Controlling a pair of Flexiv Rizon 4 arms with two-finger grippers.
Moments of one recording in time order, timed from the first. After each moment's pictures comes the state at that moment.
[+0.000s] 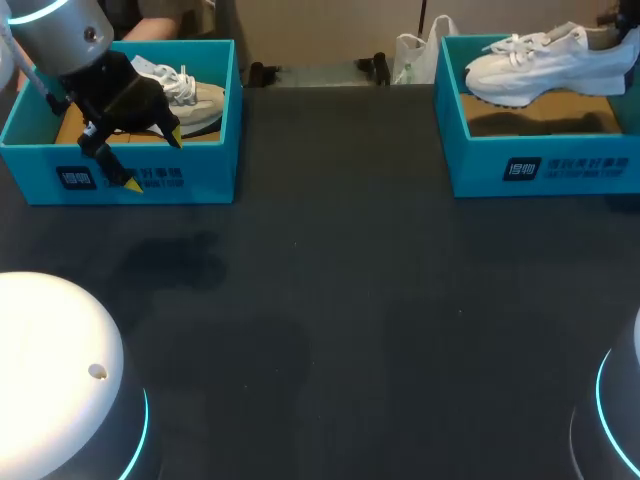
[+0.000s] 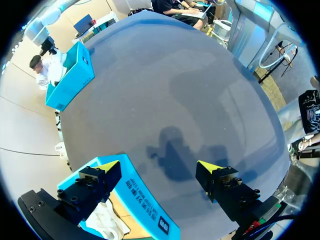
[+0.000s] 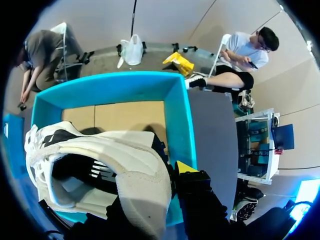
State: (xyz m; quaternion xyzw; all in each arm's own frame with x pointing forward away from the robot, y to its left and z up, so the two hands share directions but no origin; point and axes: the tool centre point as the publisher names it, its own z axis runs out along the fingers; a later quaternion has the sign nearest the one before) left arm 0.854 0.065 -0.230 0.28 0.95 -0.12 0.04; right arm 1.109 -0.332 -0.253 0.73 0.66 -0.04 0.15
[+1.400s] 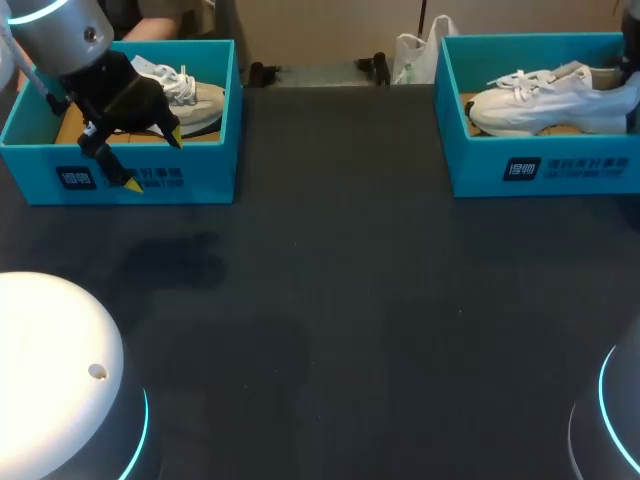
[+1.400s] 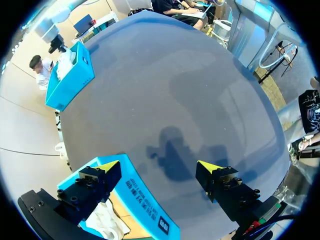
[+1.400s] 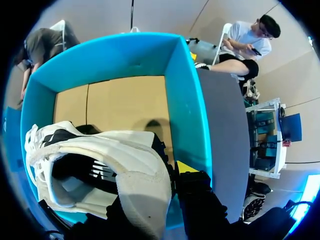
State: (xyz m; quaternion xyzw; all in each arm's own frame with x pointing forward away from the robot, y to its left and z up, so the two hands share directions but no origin) left arm 0.854 0.065 -0.230 0.28 0.95 -0.12 0.04; right arm 1.060 -0.339 -0.303 0.74 0.66 -0.03 0.13
